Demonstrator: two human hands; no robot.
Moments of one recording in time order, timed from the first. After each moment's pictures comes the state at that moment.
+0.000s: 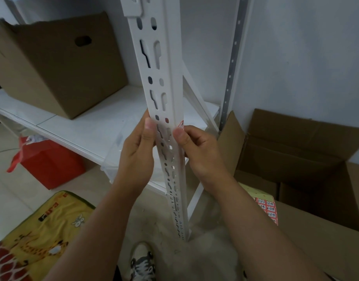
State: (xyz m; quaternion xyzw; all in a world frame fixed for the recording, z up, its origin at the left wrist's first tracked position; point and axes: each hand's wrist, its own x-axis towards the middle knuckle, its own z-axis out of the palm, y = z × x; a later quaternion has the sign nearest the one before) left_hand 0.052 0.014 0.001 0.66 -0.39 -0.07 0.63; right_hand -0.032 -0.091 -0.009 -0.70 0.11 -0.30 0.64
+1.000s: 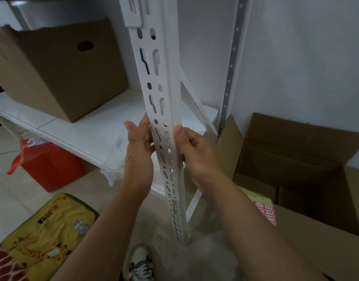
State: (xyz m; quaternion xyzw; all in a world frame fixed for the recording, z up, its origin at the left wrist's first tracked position) left_hand 0.046 0.003 -0.001 0.63 -0.31 -0.12 0.70; right_hand -0.030 -0.088 -0.006 -0.67 0.14 -0.25 0.68
